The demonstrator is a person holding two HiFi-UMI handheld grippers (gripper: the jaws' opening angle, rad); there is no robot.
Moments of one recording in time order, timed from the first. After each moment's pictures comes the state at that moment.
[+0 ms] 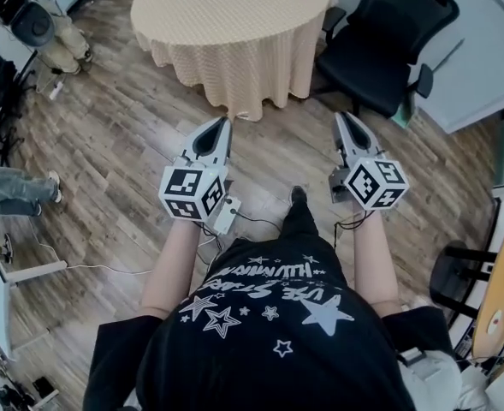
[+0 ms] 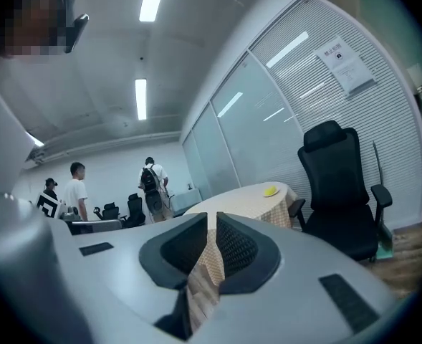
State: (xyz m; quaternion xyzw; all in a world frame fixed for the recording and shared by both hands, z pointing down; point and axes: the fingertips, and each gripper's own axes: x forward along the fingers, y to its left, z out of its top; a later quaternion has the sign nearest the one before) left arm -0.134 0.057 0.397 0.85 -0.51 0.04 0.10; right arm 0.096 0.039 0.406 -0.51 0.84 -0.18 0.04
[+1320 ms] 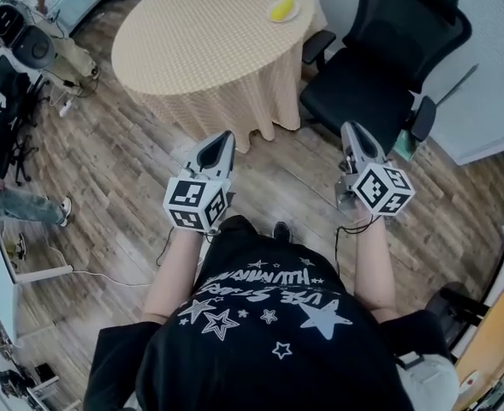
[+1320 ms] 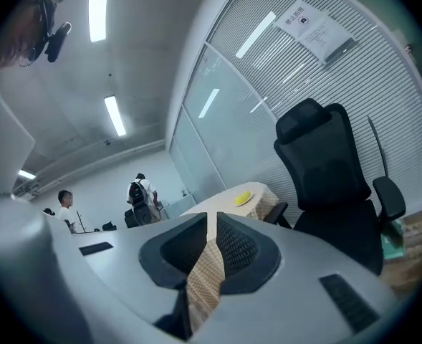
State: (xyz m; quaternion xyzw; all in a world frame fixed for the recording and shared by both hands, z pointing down) left arm 0.049 -0.117 0.403 0.84 -0.53 0.09 0.09; right arm 0.298 -0.161 0.436 -0.50 0.83 -0.25 0.08
